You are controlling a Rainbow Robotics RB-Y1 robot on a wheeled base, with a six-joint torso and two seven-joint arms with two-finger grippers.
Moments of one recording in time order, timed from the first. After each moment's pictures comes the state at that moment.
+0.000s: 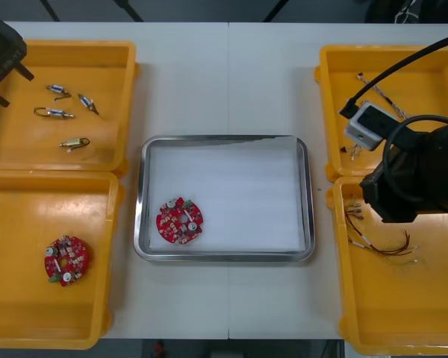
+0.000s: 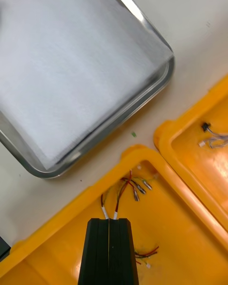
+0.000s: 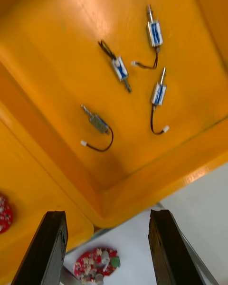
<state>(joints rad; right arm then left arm) -0.42 -0.74 0.05 -2.47 -0.92 1.92 1.58 -0.92 1.19 -0.36 -1.65 1.15 1.65 -0.05</state>
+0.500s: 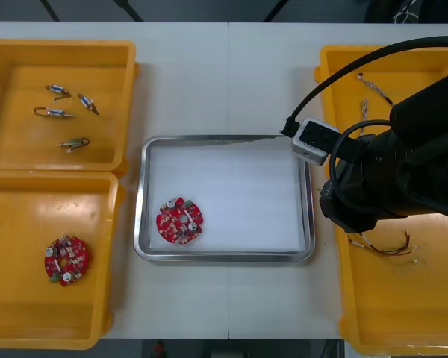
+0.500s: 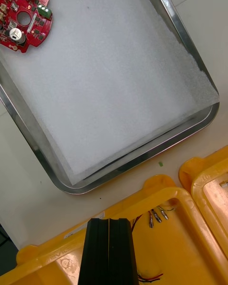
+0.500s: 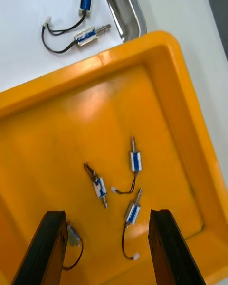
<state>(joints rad) -0.58 -0.74 0.28 -2.47 -0.92 1.92 1.52 -0.94 1.14 -0.36 -1.36 0.88 1.41 -0.07</state>
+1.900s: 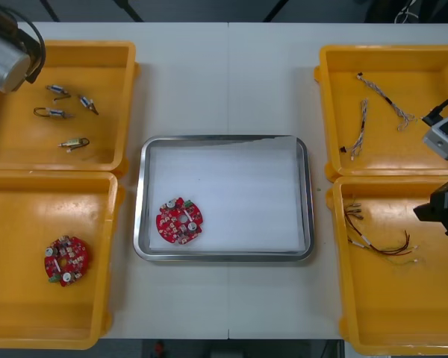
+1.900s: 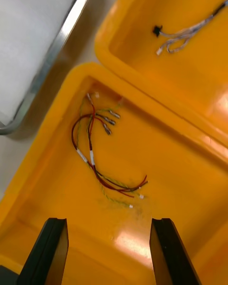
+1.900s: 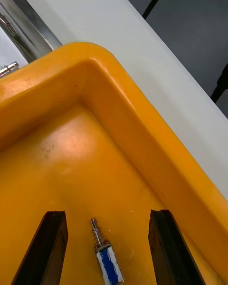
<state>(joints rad) -0.17 -0.84 -0.26 -2.44 -1.03 1.92 1.52 -1.03 0.89 -0.68 -0.93 0.49 0.83 -0.07</state>
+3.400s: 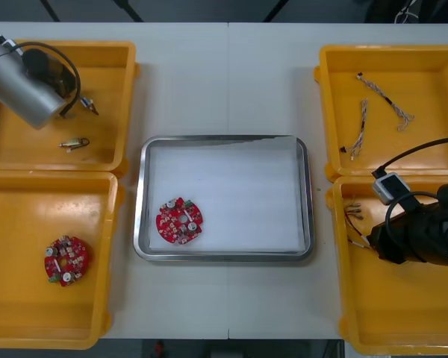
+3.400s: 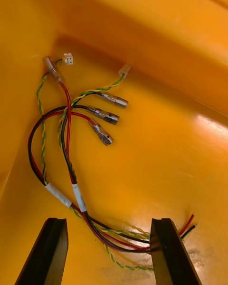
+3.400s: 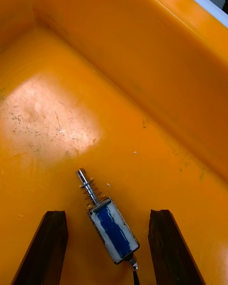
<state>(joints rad) 0.03 -0.77 0.12 -2.19 -0.59 1.41 1.53 -1.03 0.80 -0.88 -0.83 0.44 0.67 -0.06</state>
